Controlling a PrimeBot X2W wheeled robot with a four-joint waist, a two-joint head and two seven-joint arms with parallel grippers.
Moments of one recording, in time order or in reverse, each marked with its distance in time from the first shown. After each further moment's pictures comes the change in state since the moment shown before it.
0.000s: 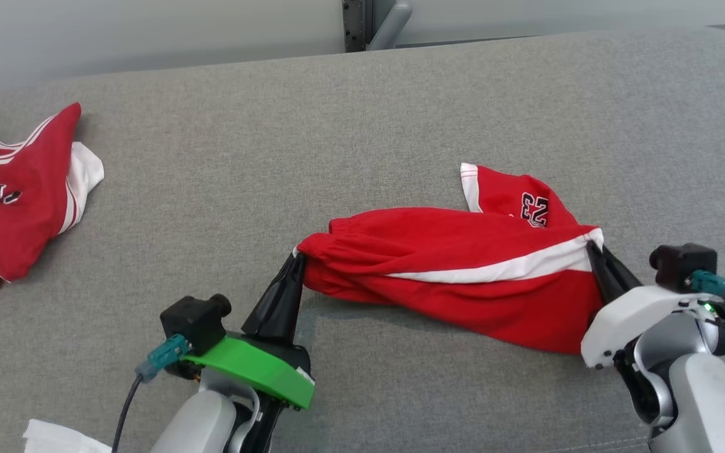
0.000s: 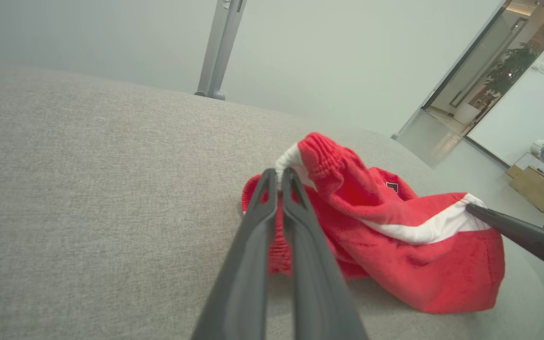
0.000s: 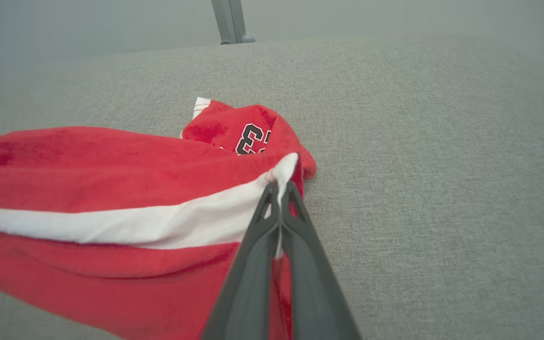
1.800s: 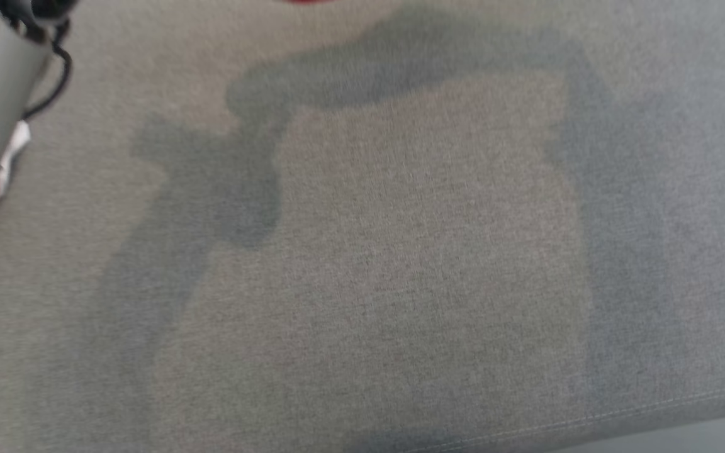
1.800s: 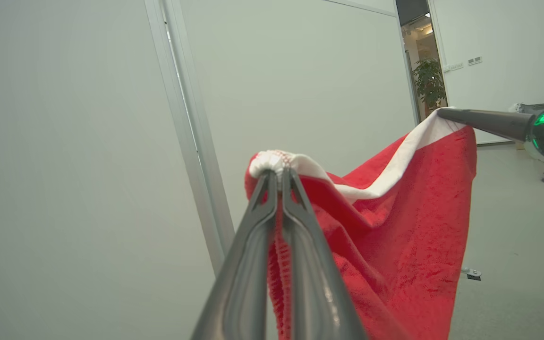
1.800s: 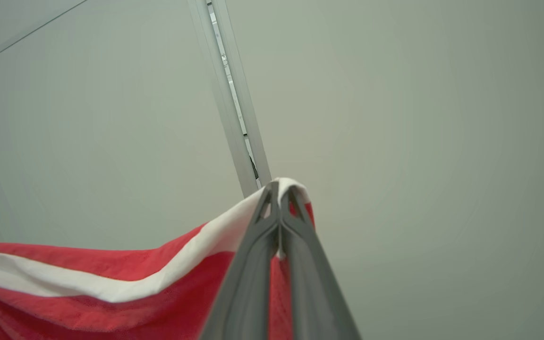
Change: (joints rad) left arm -1.184 0.273 -0.273 0.083 -0.173 0.000 0.078; right arm -1.182 -0.084 -0.006 0.246 0.361 -0.001 0.034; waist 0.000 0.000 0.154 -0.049
